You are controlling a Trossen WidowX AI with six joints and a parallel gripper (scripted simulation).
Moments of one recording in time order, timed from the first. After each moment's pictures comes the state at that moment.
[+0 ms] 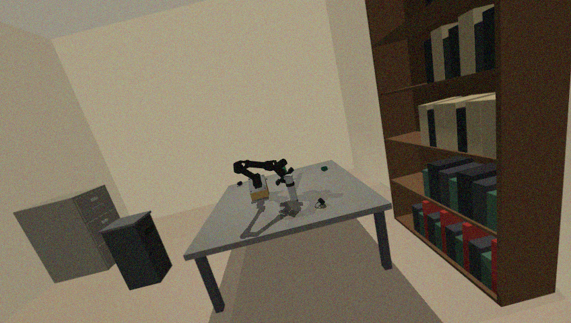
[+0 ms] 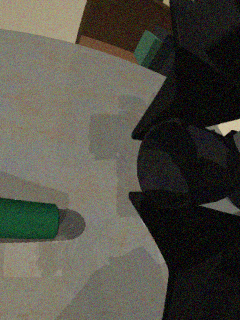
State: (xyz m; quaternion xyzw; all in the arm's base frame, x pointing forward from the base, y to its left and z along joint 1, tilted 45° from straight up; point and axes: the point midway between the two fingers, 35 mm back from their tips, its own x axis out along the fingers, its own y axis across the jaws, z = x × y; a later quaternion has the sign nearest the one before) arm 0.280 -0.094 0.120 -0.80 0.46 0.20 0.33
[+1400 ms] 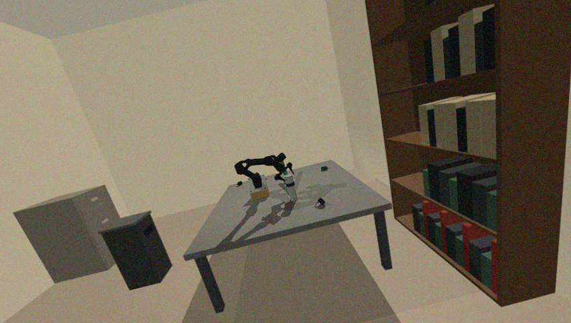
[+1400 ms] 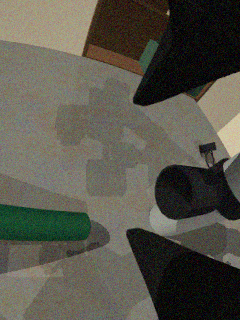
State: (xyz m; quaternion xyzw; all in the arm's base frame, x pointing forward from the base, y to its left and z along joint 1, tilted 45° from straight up) arm 0.279 -0.042 0.119 -0.80 0.45 0.21 0.33
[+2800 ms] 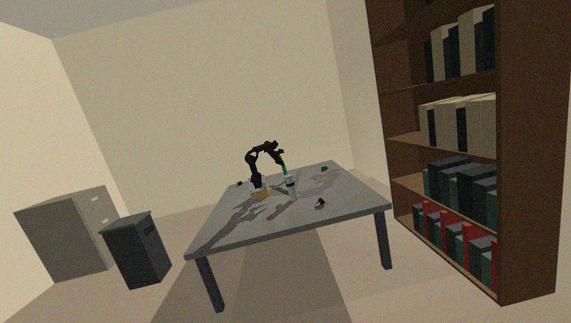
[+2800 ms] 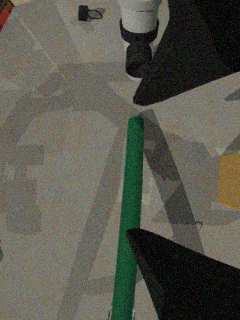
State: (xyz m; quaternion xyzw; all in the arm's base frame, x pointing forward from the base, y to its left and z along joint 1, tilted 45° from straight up) arm 0.257 0.111 0.099 -0.34 0.47 -0.17 0.80
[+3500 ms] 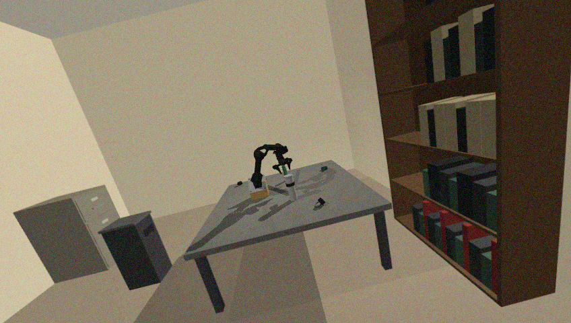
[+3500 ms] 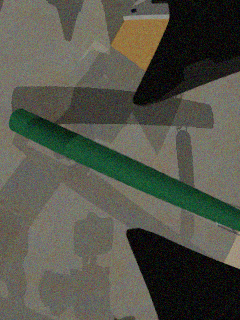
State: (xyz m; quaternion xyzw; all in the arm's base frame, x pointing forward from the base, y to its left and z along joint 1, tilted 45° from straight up) arm 0.269 0.077 0.035 0.16 0.36 -0.55 0.74
